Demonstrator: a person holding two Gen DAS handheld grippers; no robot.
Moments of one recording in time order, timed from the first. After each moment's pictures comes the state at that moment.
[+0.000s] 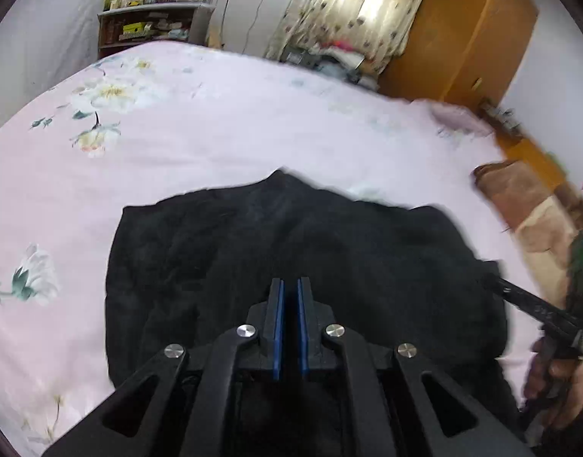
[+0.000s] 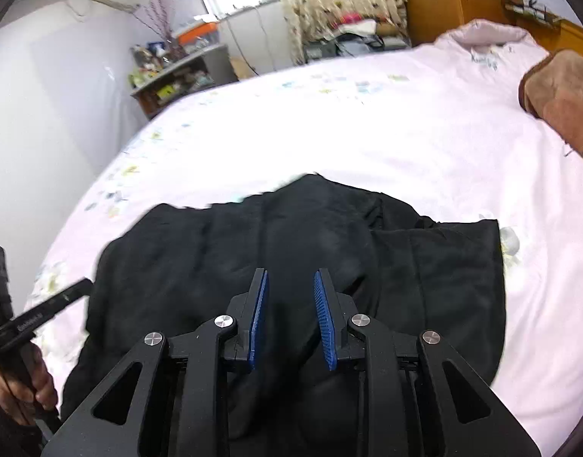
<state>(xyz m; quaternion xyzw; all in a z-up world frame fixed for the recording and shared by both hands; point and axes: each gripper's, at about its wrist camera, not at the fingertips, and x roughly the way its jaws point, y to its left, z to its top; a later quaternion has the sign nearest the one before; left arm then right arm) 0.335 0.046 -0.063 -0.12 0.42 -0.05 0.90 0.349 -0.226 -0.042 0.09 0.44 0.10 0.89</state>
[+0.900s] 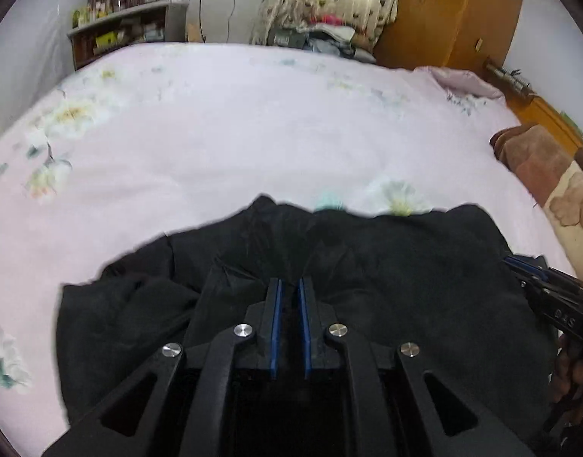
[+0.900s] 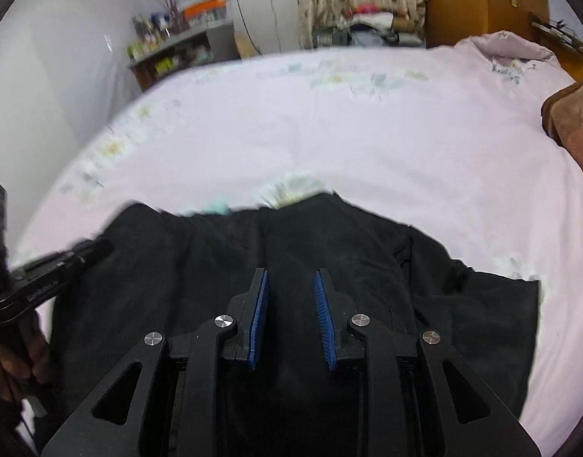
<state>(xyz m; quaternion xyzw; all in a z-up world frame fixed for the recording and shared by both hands) 0.409 0.035 -0.091 -0.06 0.44 -0.06 0.89 0.405 -0.183 -0.070 0.02 0.45 0.10 0.89</state>
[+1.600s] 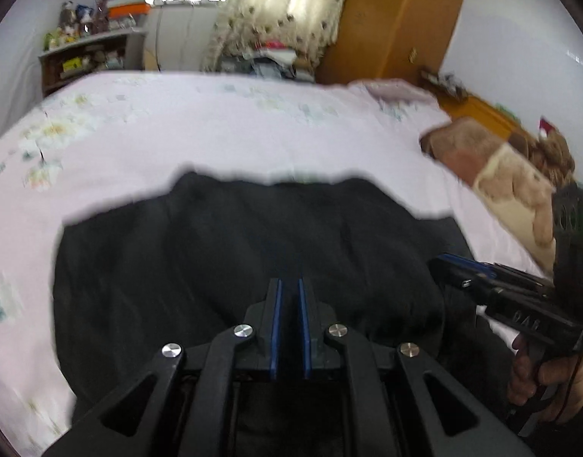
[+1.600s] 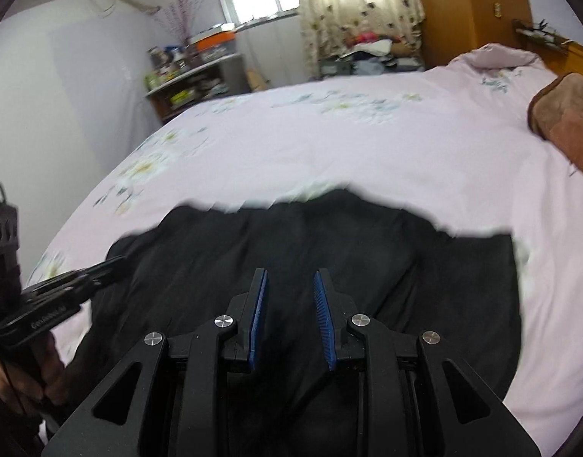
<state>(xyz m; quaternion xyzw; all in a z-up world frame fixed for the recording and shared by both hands) 0.289 0.003 -0.059 -0.07 0.40 -0.16 0.90 0.281 -0.176 -0.038 0.06 0.39 0.14 0.91</state>
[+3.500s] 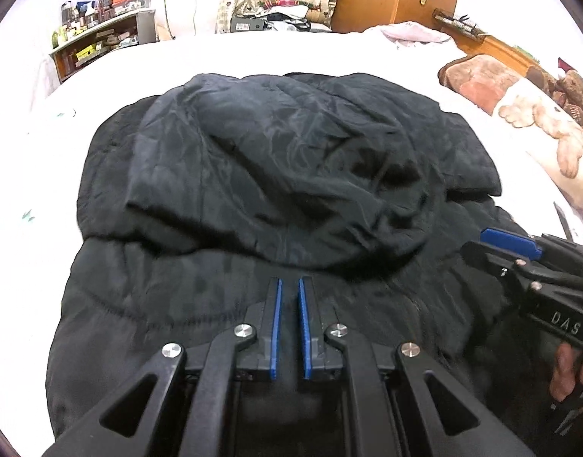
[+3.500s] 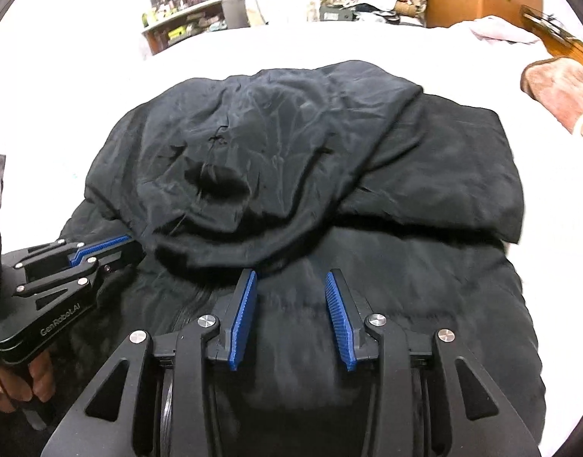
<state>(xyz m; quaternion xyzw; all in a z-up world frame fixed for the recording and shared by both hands) 0.202 -0.038 -0.081 0.00 0.45 -0.10 0.89 0.191 -0.166 -0.073 0.01 0.46 0.11 0.88</state>
